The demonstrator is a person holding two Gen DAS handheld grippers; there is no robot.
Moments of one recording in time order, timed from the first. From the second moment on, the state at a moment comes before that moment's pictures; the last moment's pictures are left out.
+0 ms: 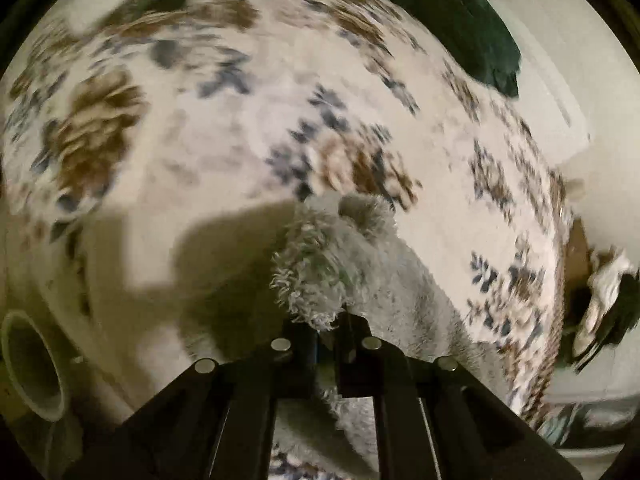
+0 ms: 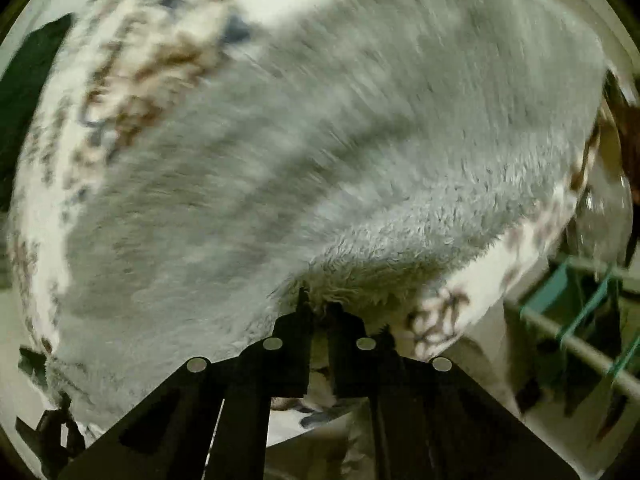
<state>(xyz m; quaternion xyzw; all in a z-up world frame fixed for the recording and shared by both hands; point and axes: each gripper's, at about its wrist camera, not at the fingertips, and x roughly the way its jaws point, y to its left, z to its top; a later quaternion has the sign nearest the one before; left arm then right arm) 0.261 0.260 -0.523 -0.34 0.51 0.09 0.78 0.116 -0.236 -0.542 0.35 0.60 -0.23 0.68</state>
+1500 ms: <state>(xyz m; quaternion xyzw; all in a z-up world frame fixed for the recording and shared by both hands) 0.362 0.089 -0.595 -0.07 0.67 -0.01 0.73 0.332 -0.135 -0.614 0.33 0.80 0.10 0.49</state>
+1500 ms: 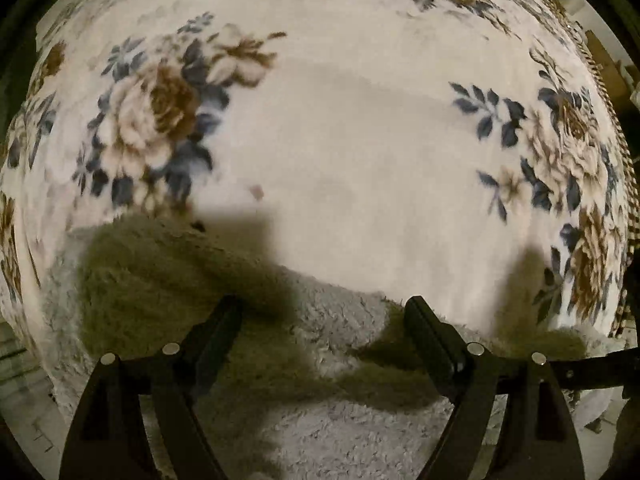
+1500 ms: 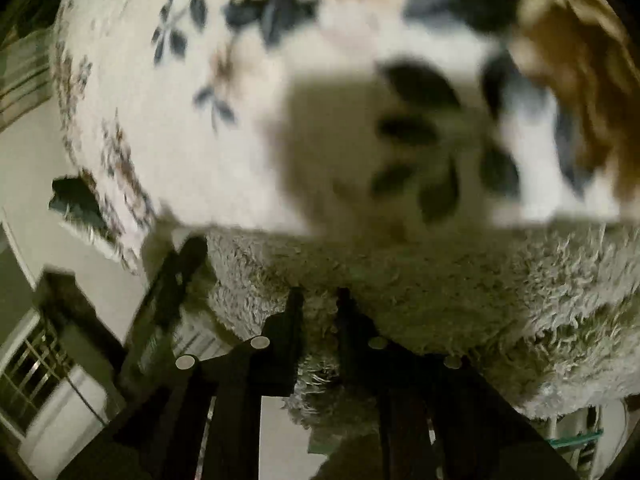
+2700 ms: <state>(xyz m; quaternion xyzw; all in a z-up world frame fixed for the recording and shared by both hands) 0.330 0.002 -0.536 -0.02 0.64 -0.07 0.76 0.302 -0.257 -0.516 0.26 0.63 0.02 0.73</state>
